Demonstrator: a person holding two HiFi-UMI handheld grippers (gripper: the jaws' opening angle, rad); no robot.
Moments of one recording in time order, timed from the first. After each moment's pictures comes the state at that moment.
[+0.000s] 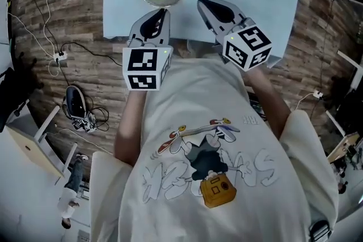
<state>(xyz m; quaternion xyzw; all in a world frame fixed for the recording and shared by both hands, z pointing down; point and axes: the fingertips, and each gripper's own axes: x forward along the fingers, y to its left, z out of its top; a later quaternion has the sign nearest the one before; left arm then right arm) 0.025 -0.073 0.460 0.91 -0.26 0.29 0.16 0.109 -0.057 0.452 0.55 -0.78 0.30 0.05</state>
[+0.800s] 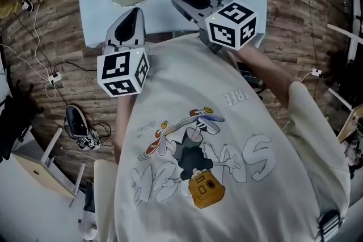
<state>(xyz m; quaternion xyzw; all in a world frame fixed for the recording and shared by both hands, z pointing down) 0.037 -0.034 0.414 0.92 -0.26 0.24 0.16 0.117 -0.006 0.425 0.51 -0.79 0.33 0.03</state>
